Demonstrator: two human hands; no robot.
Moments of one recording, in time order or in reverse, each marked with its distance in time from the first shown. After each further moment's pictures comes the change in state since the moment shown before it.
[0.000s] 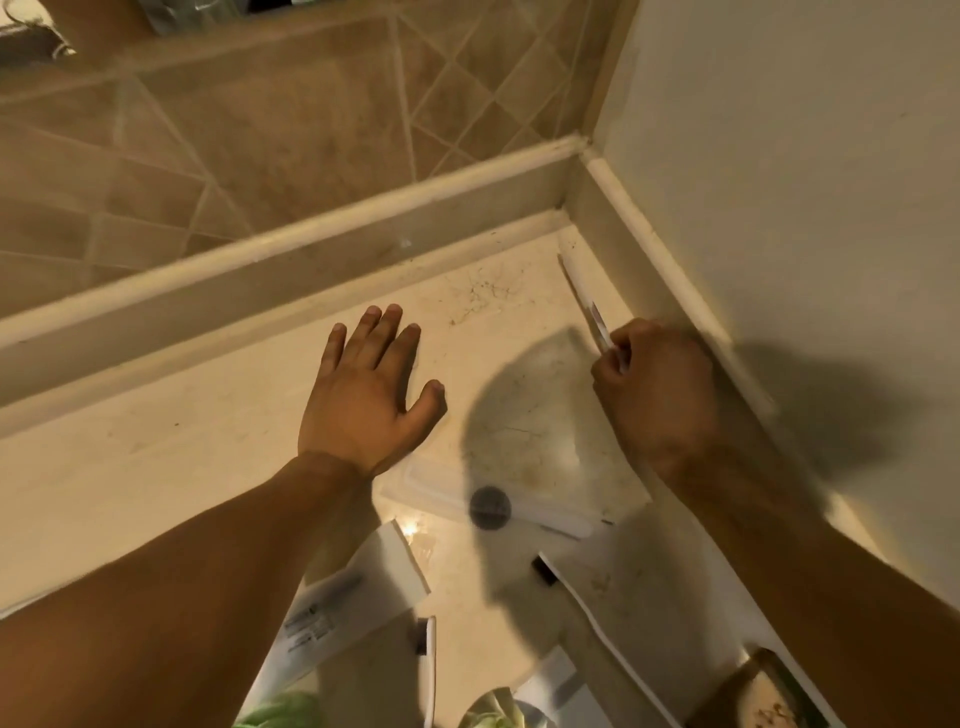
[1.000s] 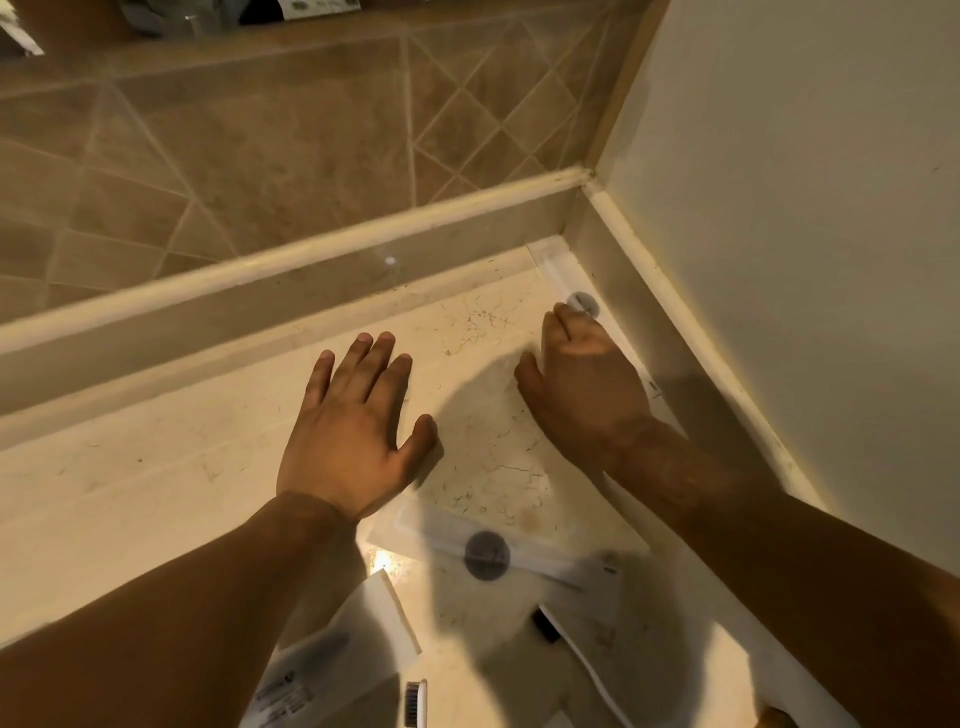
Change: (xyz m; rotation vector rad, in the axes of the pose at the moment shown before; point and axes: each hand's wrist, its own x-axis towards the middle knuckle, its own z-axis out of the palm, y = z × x) left_hand 0.002 -0.005 0.003 0.065 -0.025 0.024; right_hand 0.035 -0.043 0.035 -0.252 -0.112 -0.234
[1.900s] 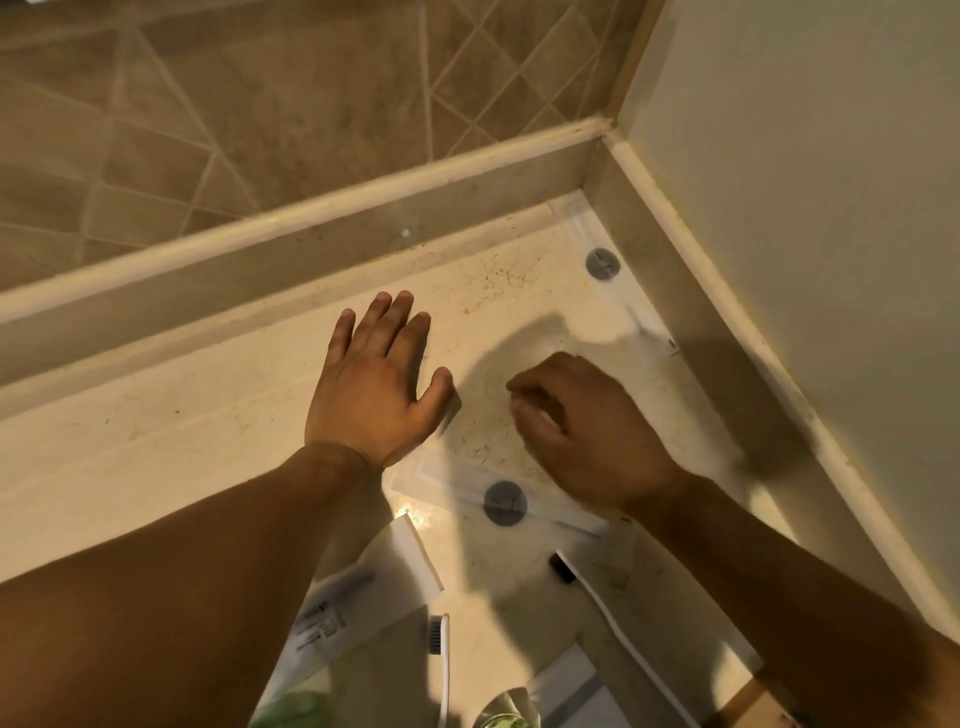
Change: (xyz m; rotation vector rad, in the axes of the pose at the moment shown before) left_hand -0.003 0.001 0.000 -0.026 0.042 -0.011; right_hand -0.072 -0.005 0.010 0.497 -0.095 -0.179
